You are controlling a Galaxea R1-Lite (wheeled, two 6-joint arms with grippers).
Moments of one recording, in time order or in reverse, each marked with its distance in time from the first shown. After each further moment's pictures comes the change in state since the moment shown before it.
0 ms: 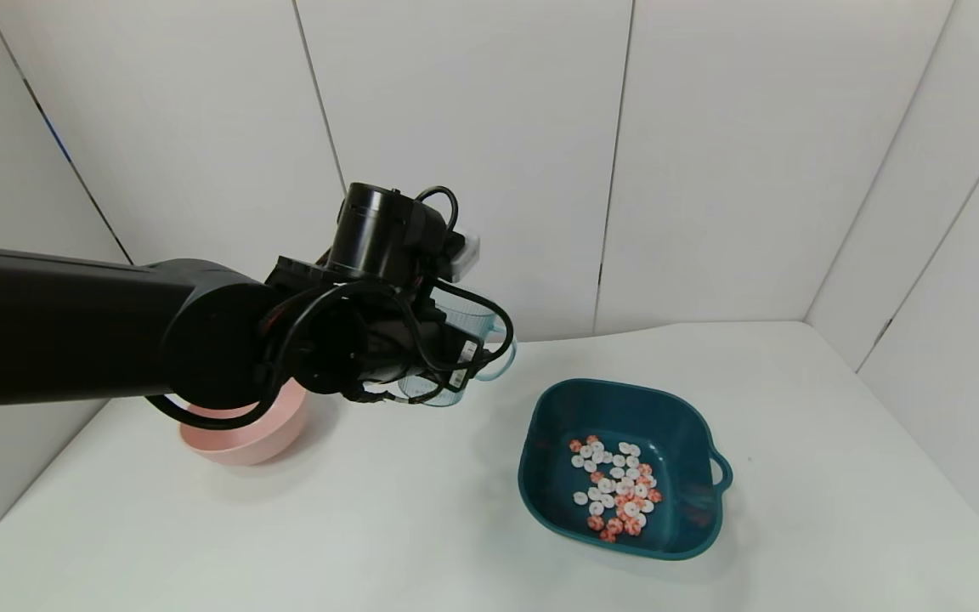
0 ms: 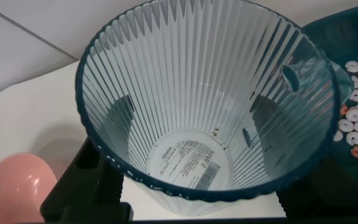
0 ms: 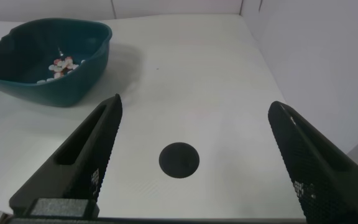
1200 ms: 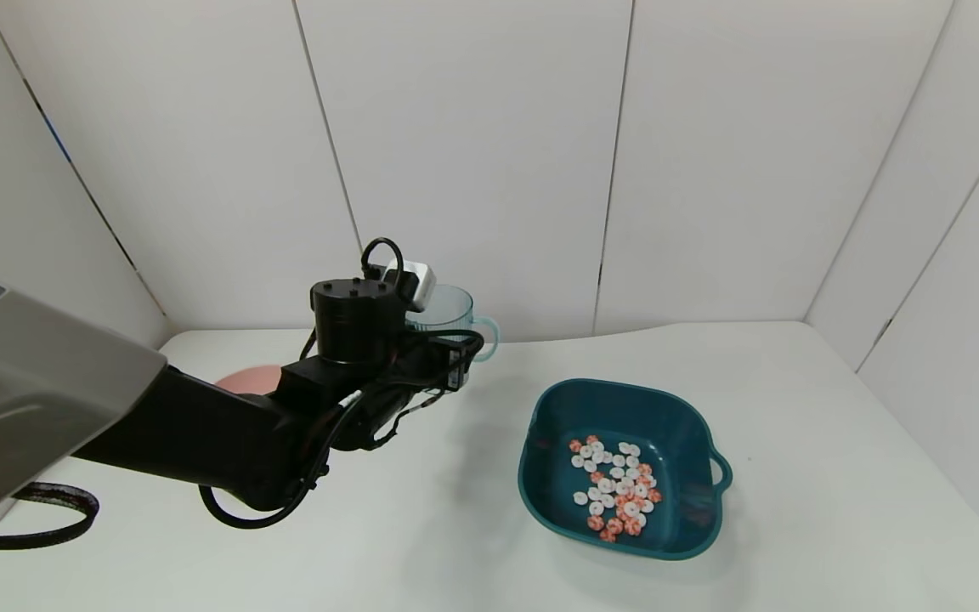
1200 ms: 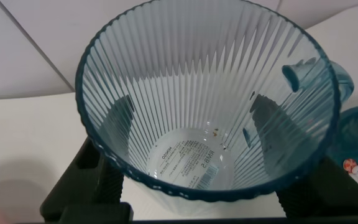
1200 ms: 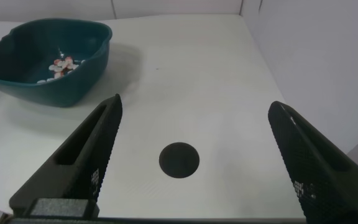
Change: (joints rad) left arm 0.107 0.144 0.364 -0.845 -0.070 -0.092; right arm -0.001 0.000 0.000 0.000 0.000 0.000
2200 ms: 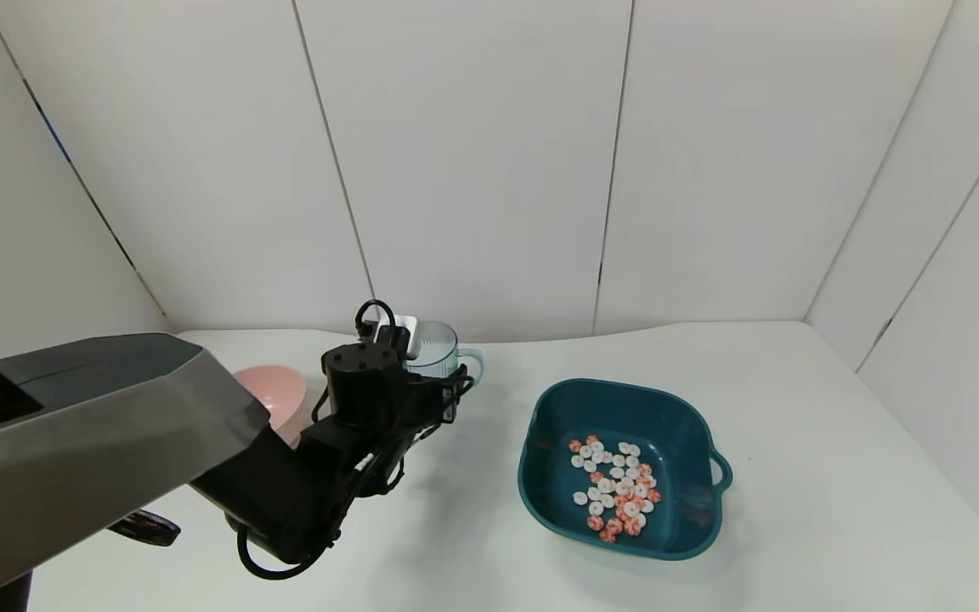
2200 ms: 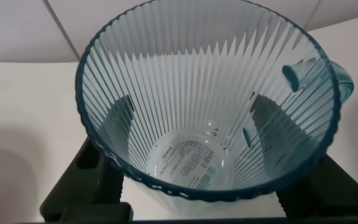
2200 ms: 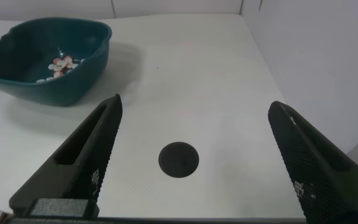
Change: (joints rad) left arm 0.028 0.171 0.145 -0.361 0.075 -0.036; right arm 0.001 0.000 0.000 0.002 0.000 -0.003
